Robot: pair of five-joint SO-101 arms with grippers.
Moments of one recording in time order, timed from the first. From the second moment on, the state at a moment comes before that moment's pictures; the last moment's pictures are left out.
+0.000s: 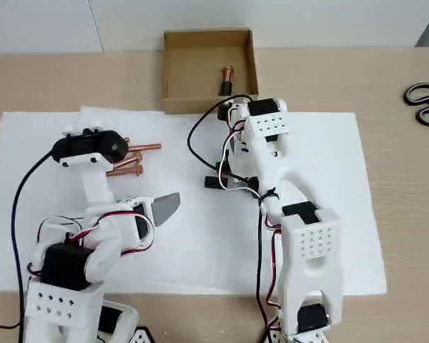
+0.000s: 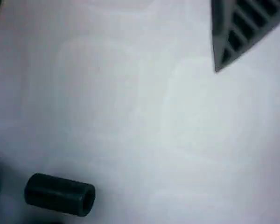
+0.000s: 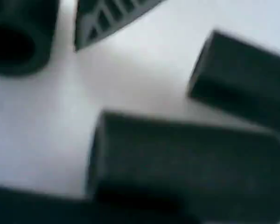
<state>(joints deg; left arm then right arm) 7.8 -60.6 43.3 83.5 24.5 -16.2 38.3 -25.1 93.0 -1.3</state>
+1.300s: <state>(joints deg) 6.3 -45.0 17.6 97.6 24.3 -15.0 16.6 -25.7 95.6 4.7</state>
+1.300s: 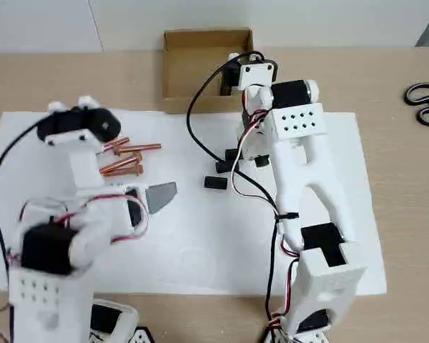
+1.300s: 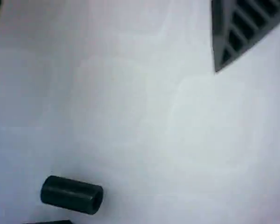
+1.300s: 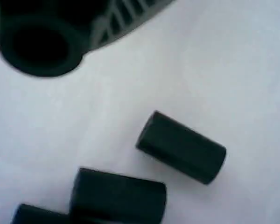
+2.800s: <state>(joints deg) -11.0 14.3 4.0 73.4 -57.0 -10.3 16.6 -25.7 95.6 4.7</state>
